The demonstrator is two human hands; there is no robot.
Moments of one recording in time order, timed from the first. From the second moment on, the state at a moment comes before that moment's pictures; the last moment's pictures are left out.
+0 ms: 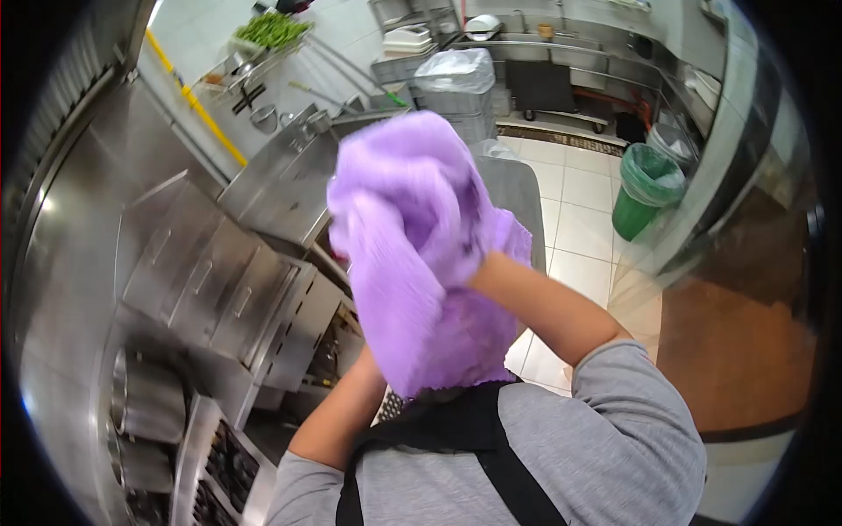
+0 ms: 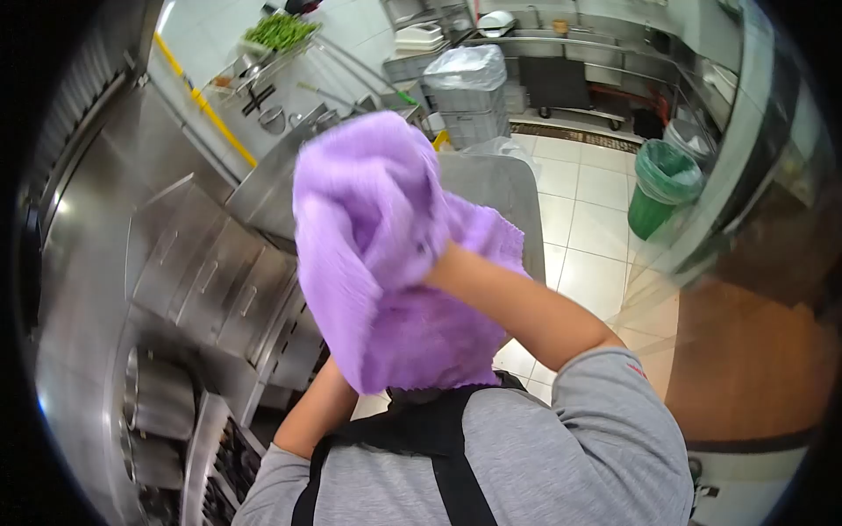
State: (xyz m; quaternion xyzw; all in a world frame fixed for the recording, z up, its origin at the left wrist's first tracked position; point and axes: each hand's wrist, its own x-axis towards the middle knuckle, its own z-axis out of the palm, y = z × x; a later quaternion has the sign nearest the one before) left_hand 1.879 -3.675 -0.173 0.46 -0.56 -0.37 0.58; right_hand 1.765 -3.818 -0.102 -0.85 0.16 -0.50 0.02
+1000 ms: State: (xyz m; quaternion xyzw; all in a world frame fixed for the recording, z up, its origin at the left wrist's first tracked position) left_hand 1.917 -3.650 -0.126 0.30 -0.24 -0.45 0.80; right_hand 1.789 -3.739 -0.194 -0.88 0.09 -0.46 0.11
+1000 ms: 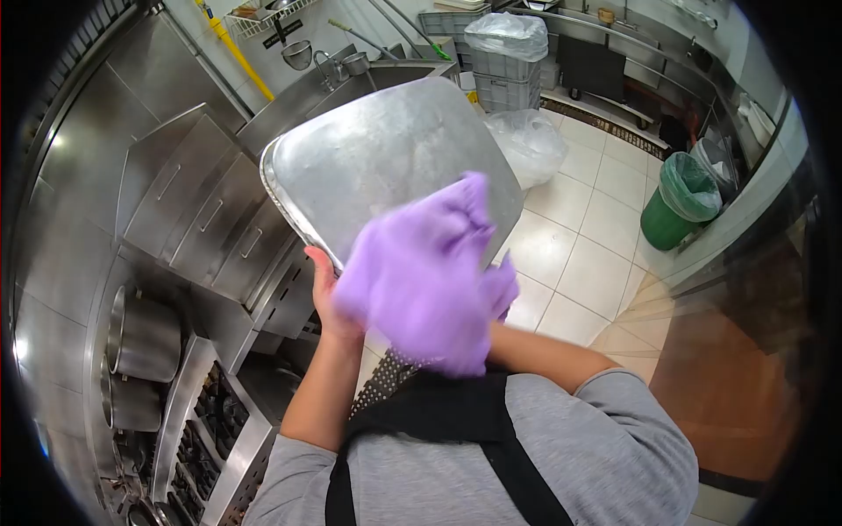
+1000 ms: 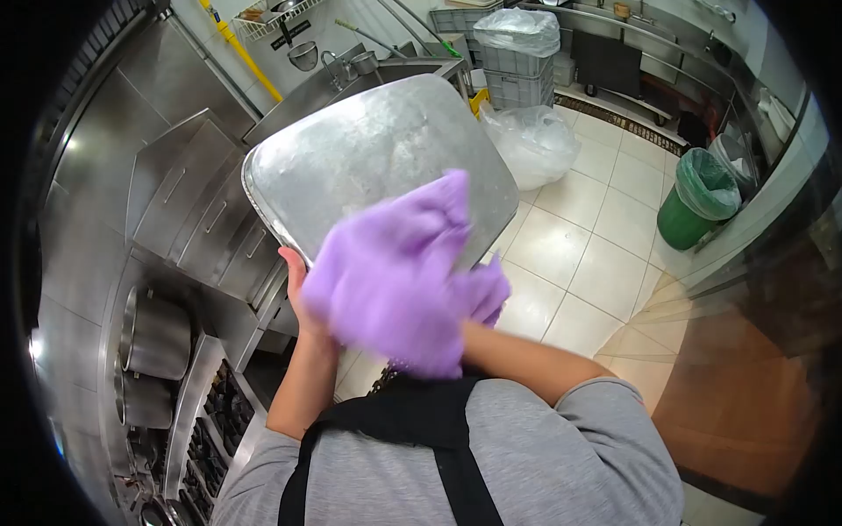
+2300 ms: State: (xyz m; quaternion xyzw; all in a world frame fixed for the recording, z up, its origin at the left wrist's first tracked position) left_hand 2.134 -3.291 -0.224 0.84 -0.15 -0.23 0.46; right_hand 2.176 -3.901 0.175 -0.77 0.31 -0.47 -0.31
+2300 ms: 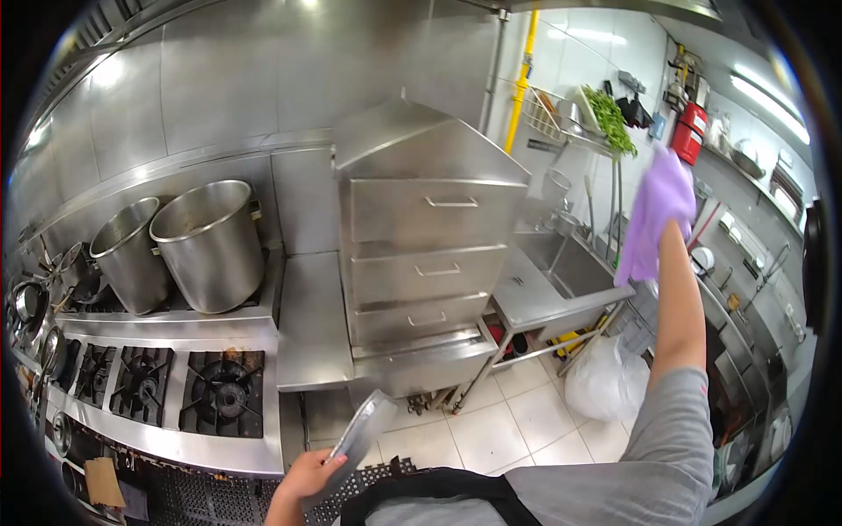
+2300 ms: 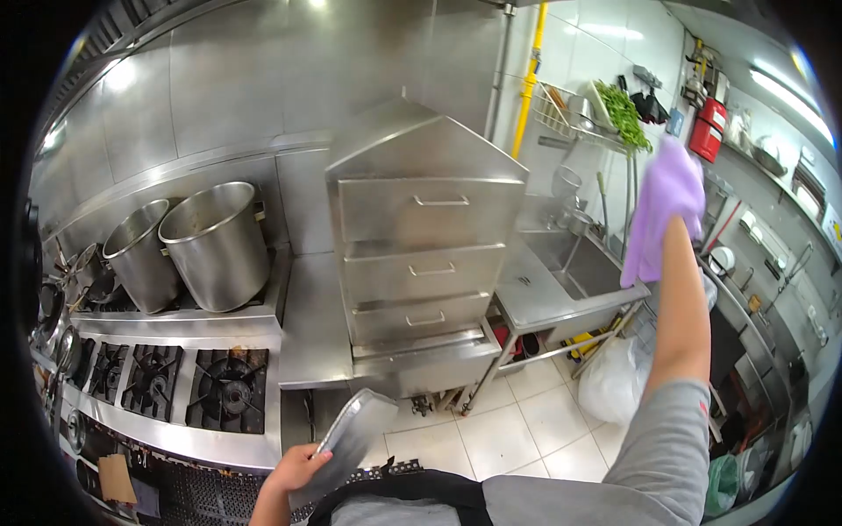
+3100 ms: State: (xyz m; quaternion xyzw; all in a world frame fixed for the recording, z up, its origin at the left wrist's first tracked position) left_hand 2.242 -3.293 -0.239 0.83 -0.18 -0.23 0.48; right_hand 2.495 -3.833 0.194 -0.97 0.10 -0.14 0.18
